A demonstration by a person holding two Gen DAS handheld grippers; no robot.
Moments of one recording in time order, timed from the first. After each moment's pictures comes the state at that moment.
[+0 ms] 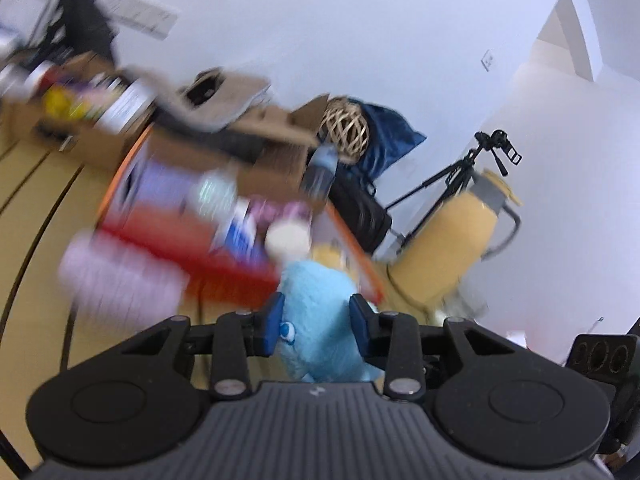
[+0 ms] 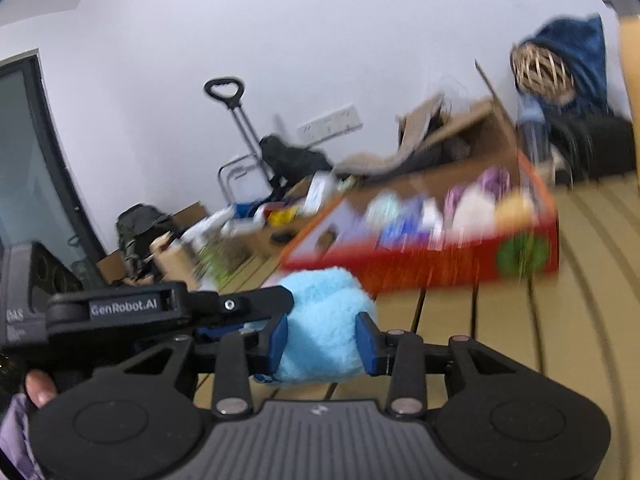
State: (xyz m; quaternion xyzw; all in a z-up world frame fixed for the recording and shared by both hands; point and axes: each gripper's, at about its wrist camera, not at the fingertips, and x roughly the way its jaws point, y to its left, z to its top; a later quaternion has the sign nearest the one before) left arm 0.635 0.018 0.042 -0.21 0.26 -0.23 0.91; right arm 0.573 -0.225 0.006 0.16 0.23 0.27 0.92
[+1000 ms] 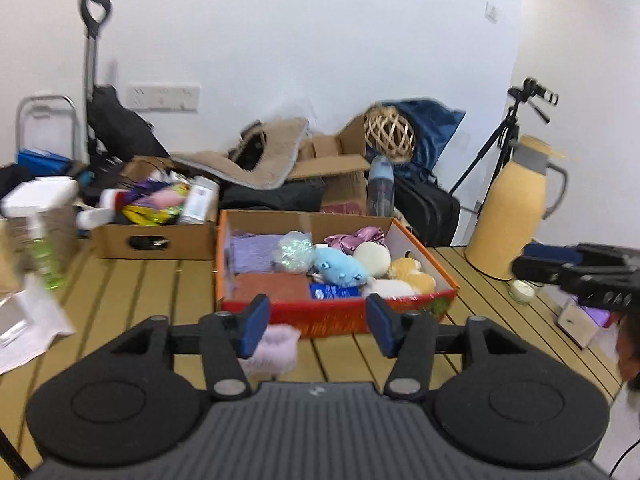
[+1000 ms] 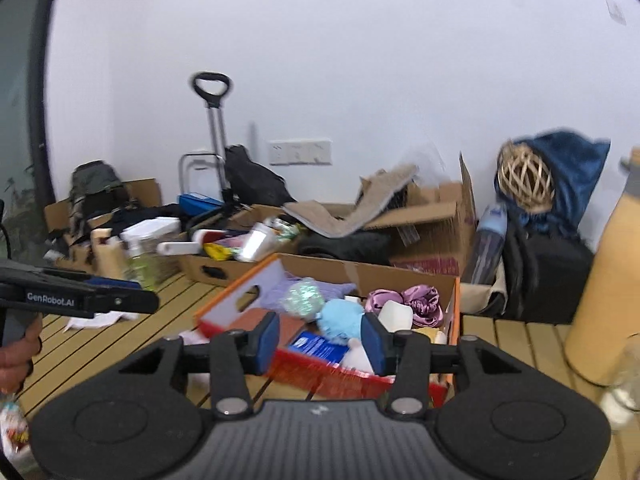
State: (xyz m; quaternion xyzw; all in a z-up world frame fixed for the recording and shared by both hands) left arm 0.554 0.050 0.106 -0.04 0.24 -0.13 0.96; right arm 0.589 -0.262 0.104 0.00 0.20 0.22 0.95
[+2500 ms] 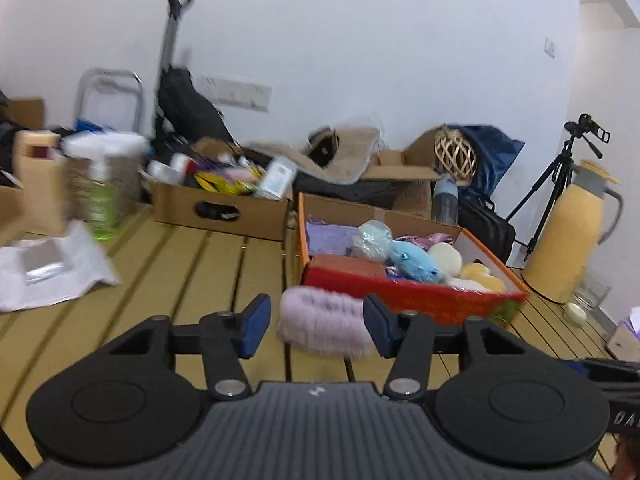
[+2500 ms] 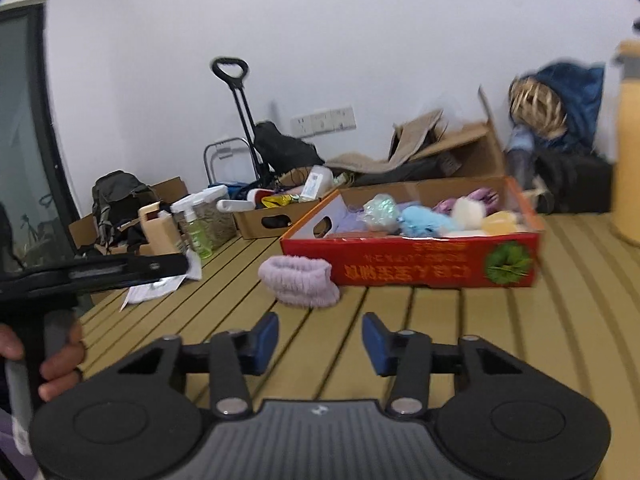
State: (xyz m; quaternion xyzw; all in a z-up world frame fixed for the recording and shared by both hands) left arm 0.589 0.095 0.031 -0.10 0.23 -0.06 0.97; right arm 0.530 -0.187 0.012 0.09 0.25 0.24 0.93
